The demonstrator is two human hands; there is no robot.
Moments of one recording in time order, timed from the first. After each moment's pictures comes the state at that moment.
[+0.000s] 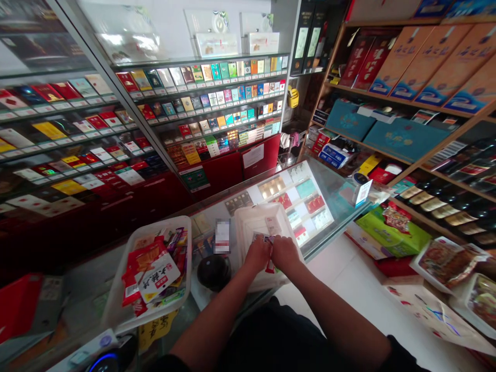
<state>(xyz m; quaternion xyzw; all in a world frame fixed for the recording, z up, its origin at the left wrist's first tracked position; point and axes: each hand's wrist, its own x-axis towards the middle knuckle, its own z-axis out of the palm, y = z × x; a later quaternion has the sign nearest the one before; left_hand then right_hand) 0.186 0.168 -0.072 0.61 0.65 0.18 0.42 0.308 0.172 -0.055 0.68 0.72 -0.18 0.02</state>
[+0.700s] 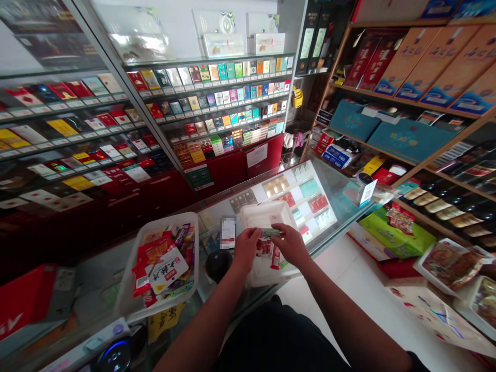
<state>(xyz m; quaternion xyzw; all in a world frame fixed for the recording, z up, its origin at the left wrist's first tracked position) 0.152 0.153 -0.024 0.30 0.58 0.50 0.57 0.311 0.167 -0.021 0.61 0.64 -0.34 -0.32</state>
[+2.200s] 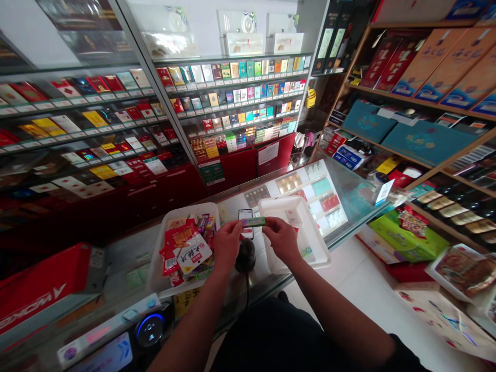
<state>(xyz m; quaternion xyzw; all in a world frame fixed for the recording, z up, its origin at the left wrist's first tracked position) 0.029 0.106 0.005 0.38 0.68 0.51 0.36 0.196 0.132 -0.006 0.52 0.52 -0.47 -0.48</state>
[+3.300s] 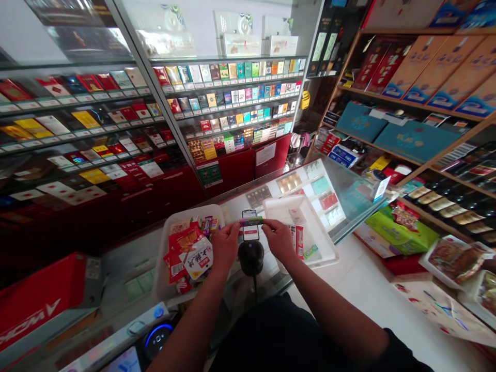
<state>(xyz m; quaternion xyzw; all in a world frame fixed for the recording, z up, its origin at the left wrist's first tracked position) -0.020 0.108 -0.013 0.44 0.69 0.47 0.32 0.155 0.132 -0.019 0.58 0.59 -0.35 -0.45</state>
